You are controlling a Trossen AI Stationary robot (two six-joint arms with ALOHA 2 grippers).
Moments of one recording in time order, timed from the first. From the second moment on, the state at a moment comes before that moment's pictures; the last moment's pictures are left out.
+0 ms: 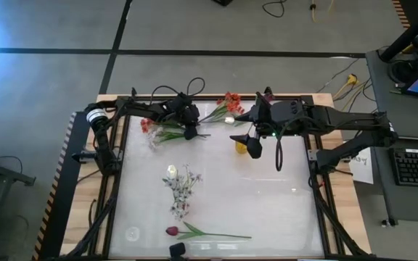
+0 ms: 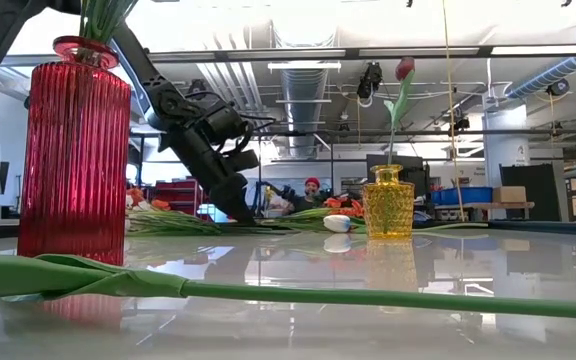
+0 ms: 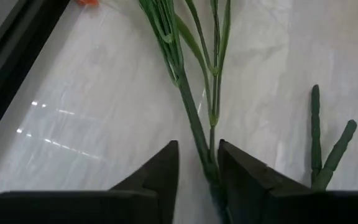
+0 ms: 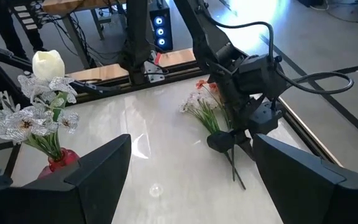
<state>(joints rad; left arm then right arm) 0.61 1.86 0.93 0.07 0.17 0.31 0.02 1.30 1.45 -0.59 0.19 0.18</state>
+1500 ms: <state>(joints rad) 0.71 1.12 0.93 -0.02 0.18 0.16 0.02 1.34 1.45 -0.56 0.18 0.01</state>
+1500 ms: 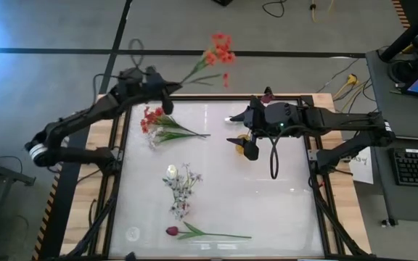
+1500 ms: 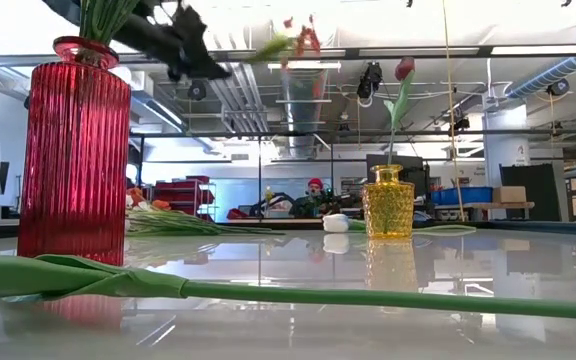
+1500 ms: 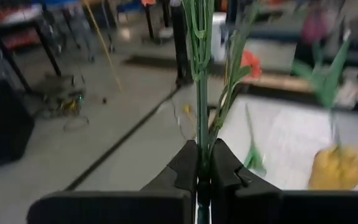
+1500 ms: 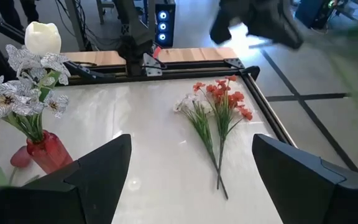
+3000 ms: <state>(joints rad) 0.34 1.03 0.93 0.18 0.32 0.01 -0.09 1.64 1.47 0.40 -0.03 -0.15</state>
